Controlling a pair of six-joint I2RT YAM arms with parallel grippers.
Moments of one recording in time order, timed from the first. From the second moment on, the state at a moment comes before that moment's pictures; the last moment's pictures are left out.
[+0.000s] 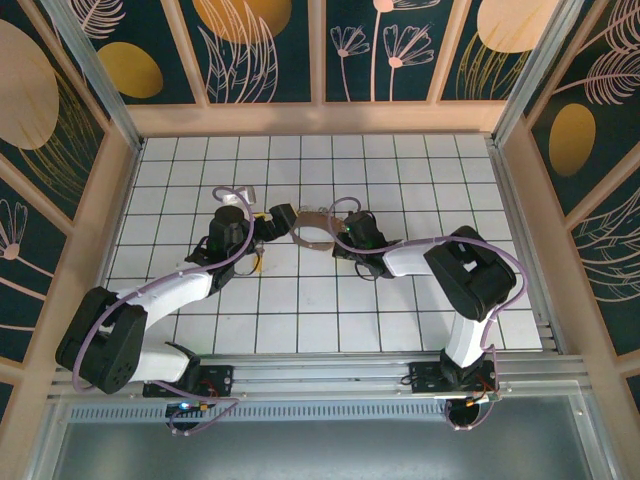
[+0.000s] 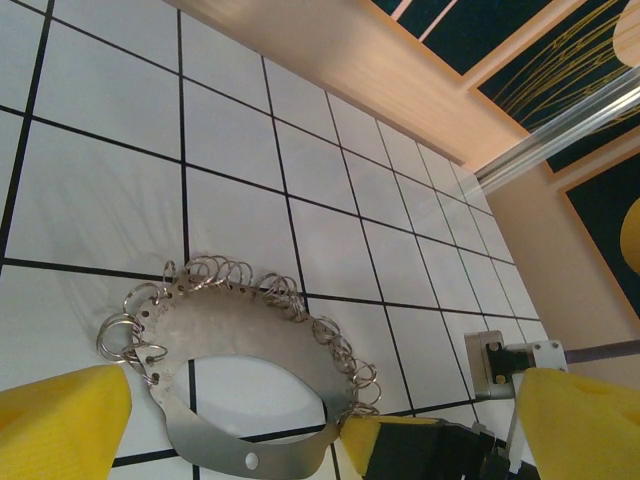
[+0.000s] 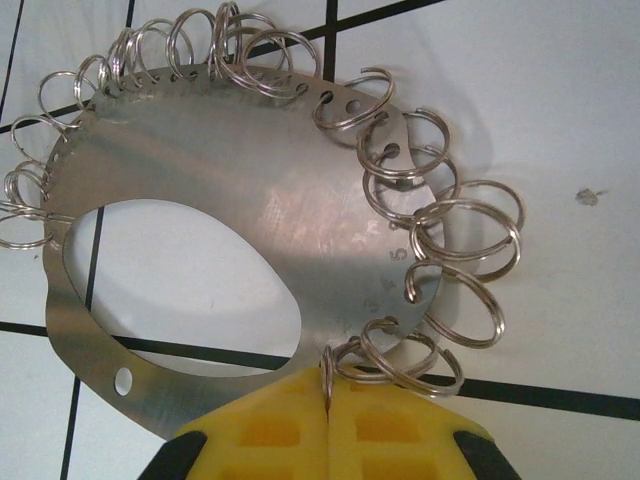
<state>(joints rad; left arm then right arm) -0.49 1.35 0.61 0.41 0.09 -0.75 0.66 1.80 0.80 0.25 0.03 0.69</state>
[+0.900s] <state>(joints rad) -0.49 1.35 0.82 0.35 0.26 -0.46 0.41 1.47 0.83 0.41 -0.81 0.33</state>
